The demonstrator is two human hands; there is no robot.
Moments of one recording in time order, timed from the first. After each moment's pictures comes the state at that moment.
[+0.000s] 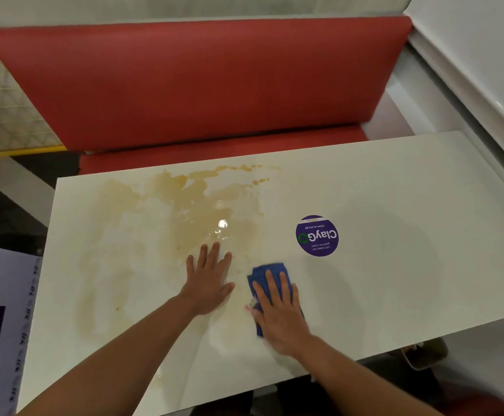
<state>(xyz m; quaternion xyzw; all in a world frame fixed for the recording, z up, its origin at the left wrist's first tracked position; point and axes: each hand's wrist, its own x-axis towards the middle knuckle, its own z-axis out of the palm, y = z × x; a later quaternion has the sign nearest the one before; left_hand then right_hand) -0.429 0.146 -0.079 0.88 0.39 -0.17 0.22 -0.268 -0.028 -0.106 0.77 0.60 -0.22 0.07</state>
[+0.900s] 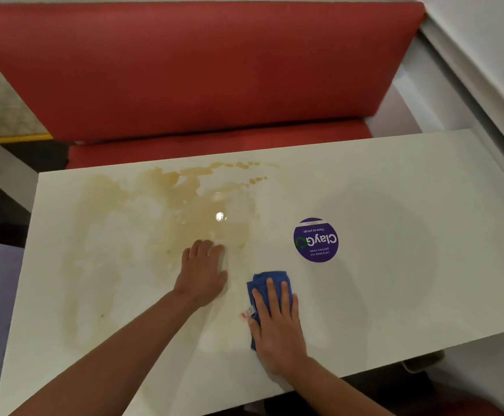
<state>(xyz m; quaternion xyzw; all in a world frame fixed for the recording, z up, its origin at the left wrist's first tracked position) -0.402 0.167 -0.067 0.88 0.42 -0.08 0.20 -0.270 -0.039 -0.106 0.79 0.58 -0.17 0.03</state>
